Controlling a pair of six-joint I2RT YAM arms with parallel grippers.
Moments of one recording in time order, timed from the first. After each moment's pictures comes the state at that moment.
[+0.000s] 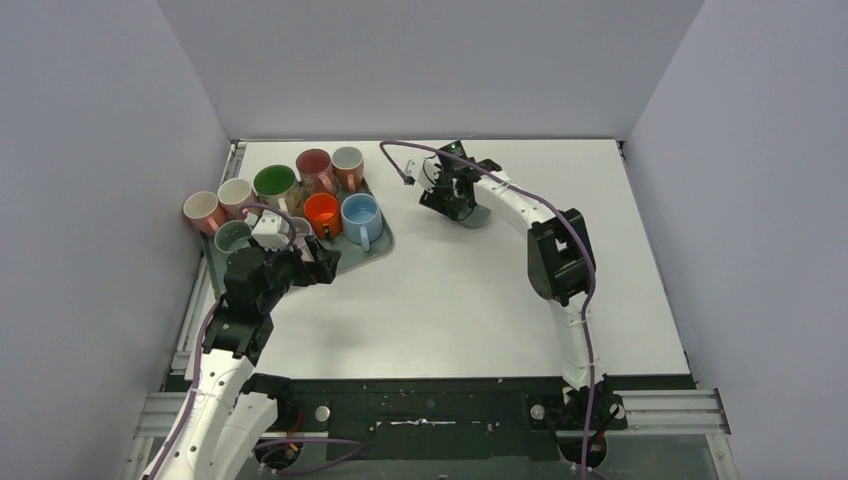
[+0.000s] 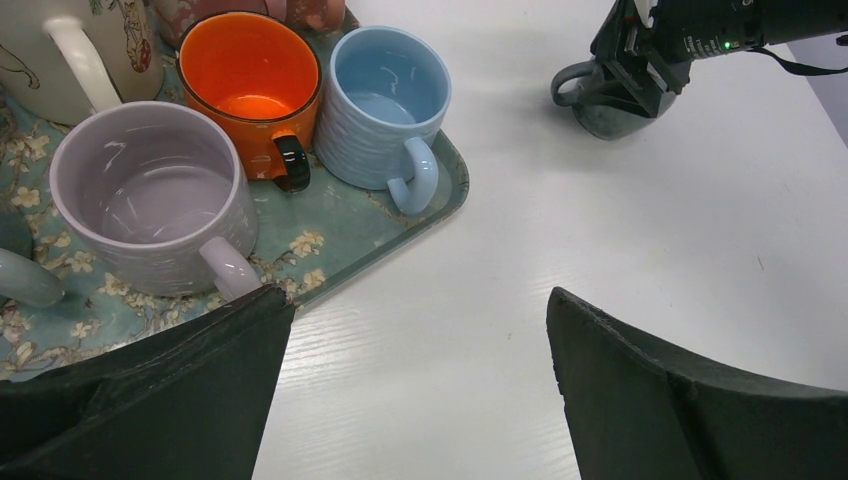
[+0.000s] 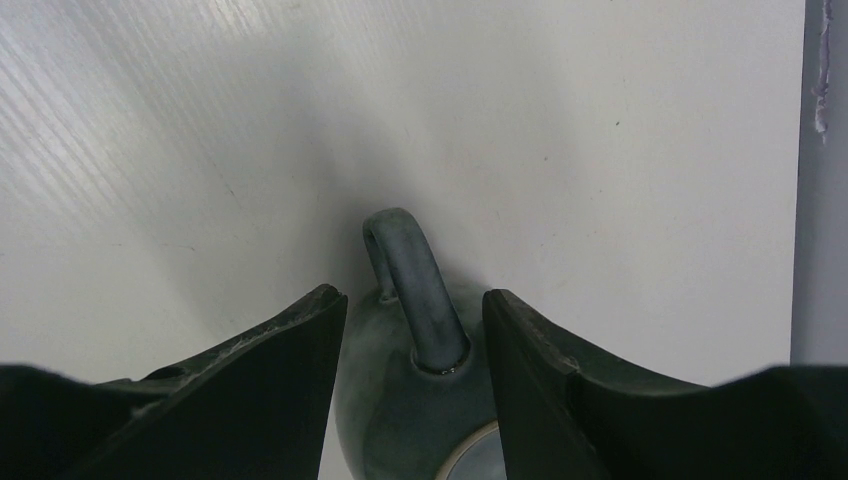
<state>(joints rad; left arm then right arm) -0.18 0.66 0.56 -0.19 0.15 -0.31 0.50 2.24 1.91 -0.63 -0.06 -0.76</state>
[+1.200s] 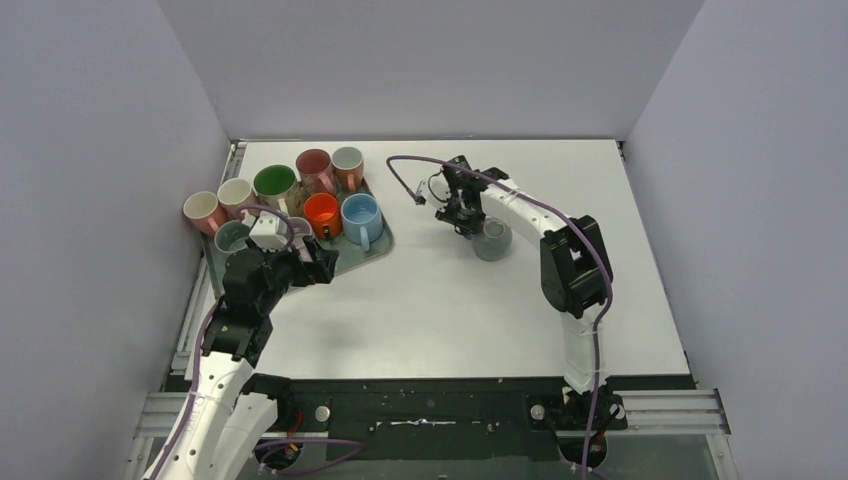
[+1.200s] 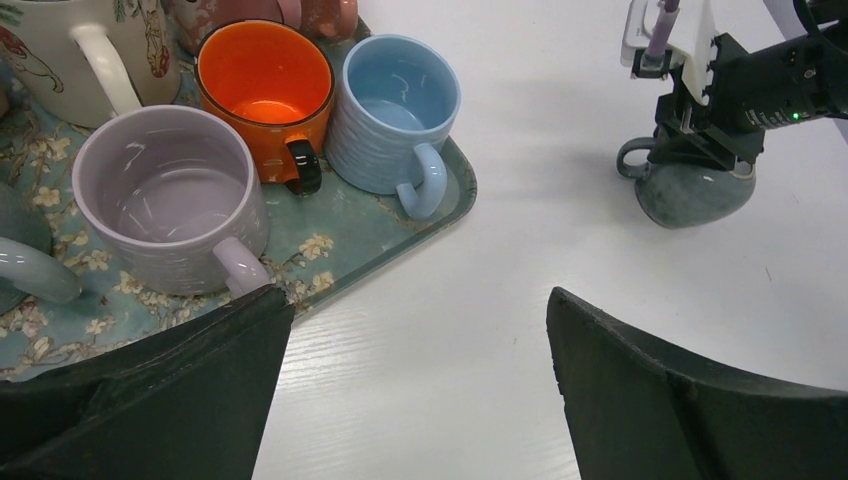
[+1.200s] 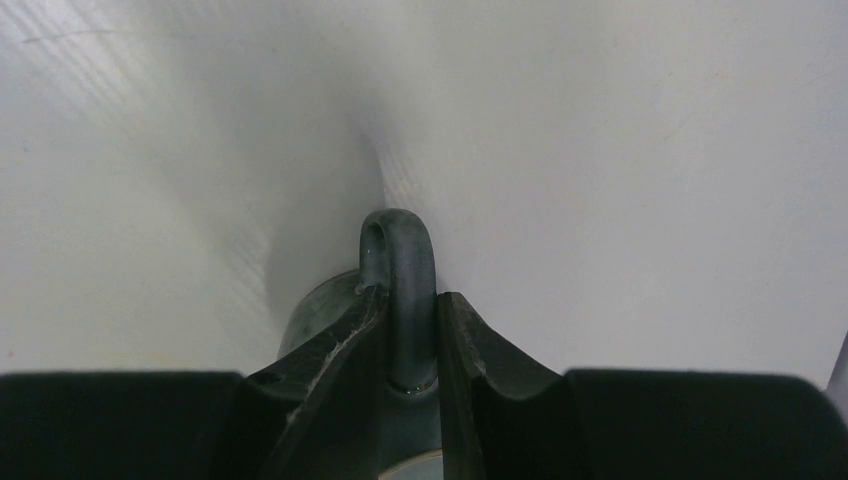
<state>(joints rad) -0.17 0.64 0.56 -0.20 0.13 -0.31 0.53 2.09 1.72 -0.79 0.06 -0.71</state>
